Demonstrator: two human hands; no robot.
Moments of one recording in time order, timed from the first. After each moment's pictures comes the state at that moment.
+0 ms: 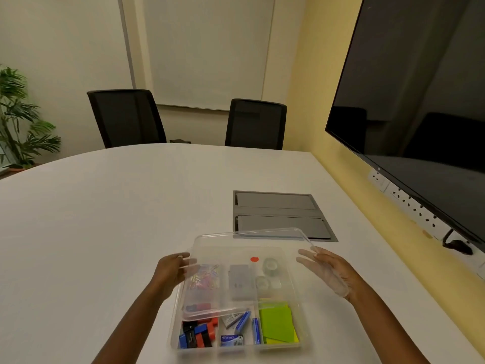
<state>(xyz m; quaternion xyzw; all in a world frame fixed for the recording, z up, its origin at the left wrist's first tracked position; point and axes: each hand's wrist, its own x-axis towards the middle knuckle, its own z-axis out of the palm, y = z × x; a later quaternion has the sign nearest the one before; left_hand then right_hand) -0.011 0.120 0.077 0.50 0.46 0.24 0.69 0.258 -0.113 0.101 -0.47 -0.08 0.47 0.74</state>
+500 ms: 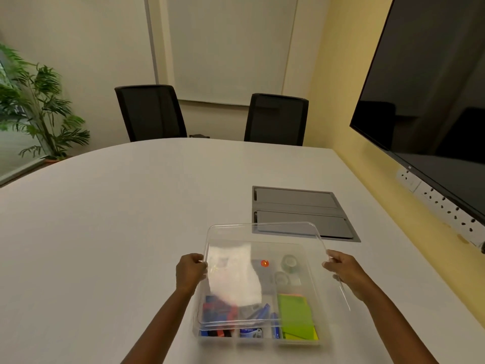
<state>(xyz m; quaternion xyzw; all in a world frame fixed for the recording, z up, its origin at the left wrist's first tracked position) -0.015 0.109 0.056 0.60 0.55 0.26 0.53 0.245 -0.096 0.089 -0.81 -0.18 0.31 0.46</state>
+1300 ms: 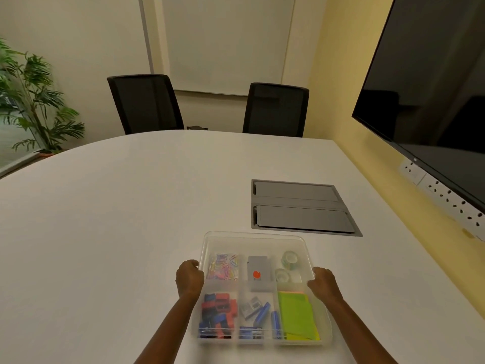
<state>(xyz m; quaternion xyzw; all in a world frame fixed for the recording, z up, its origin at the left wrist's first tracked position) -0.003 0.109 0.026 0.64 0.61 0.21 0.41 0.225 -0.062 0.016 -0.93 -0.23 0.21 0.19</state>
